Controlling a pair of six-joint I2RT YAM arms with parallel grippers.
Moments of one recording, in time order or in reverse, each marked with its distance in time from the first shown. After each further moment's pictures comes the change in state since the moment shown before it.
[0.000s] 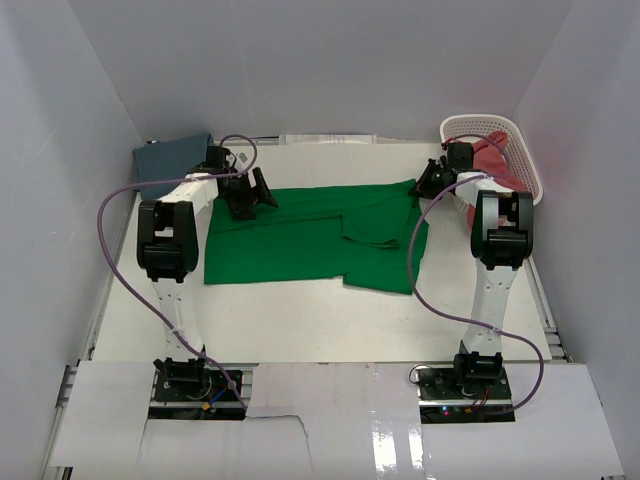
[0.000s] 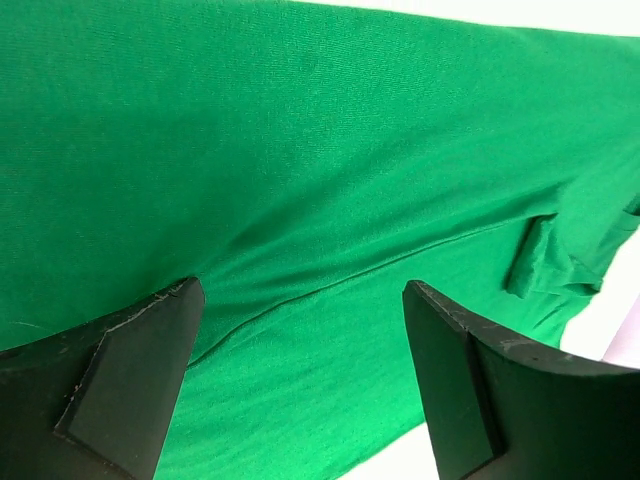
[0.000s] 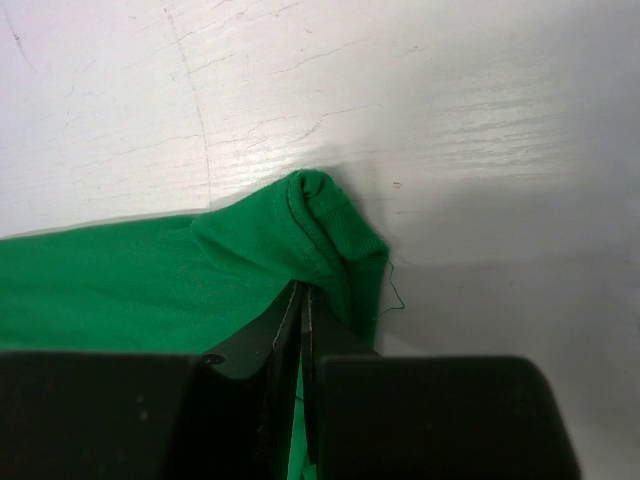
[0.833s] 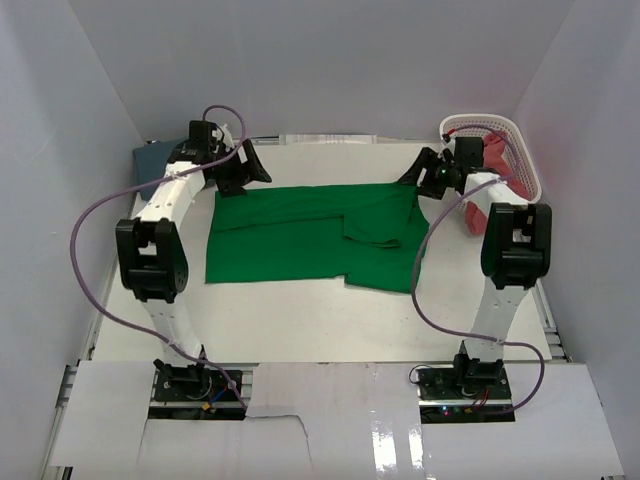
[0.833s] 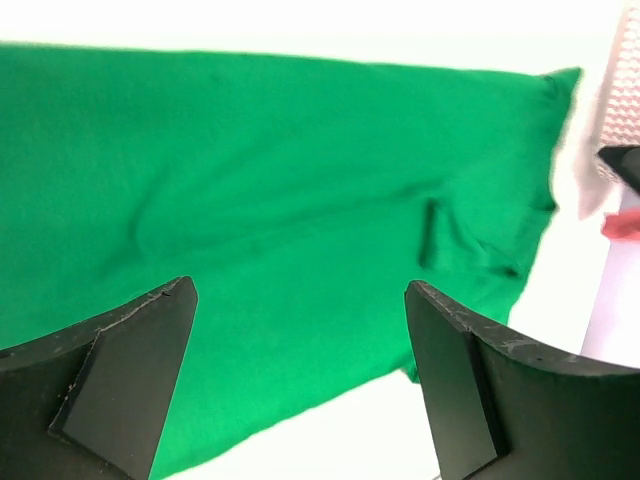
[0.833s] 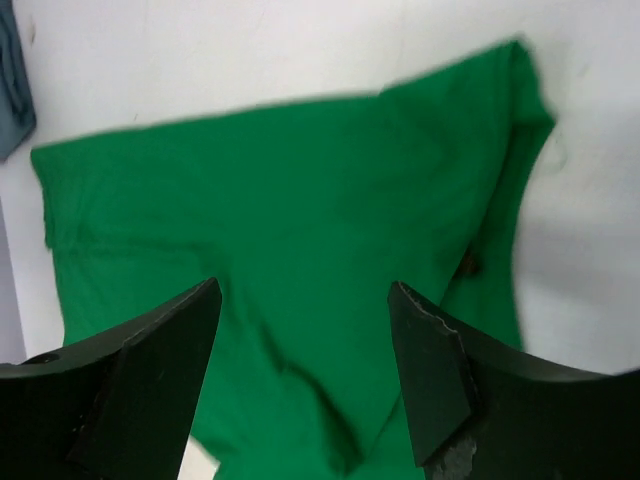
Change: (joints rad) left arm -0.005 -0.197 0.083 -0.100 -0.019 -0.025; right arm 0.016 -0.212 -0.118 -0.011 -0.161 -0.008
